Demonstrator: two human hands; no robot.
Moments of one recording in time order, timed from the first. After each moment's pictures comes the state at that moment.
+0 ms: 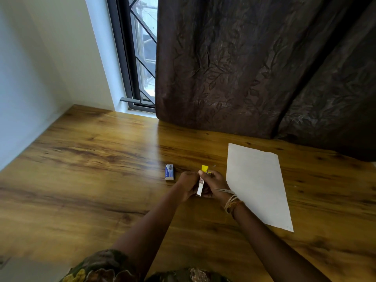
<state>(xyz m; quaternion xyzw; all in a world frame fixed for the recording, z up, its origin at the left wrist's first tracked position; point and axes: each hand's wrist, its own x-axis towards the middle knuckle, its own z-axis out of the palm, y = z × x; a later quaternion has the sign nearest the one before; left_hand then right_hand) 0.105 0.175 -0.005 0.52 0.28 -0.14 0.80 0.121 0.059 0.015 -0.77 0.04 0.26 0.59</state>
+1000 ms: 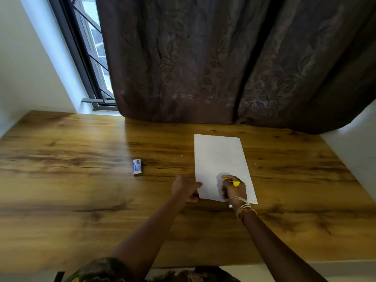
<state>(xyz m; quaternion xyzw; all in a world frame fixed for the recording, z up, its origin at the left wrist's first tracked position) 0.087 0.068 0.004 0.71 0.34 -0.20 0.58 0.095 -0.096 -0.010 -0.75 0.17 0.06 0.64</state>
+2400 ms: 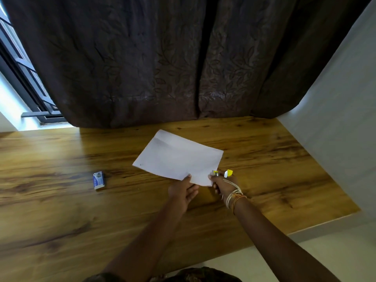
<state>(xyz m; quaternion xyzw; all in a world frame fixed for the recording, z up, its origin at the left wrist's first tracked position) 0.089 -0.011 -0.004 0.42 0.38 -0.17 0.80 0.096 -0.150 0.016 -0.72 0.30 0.07 0.63</state>
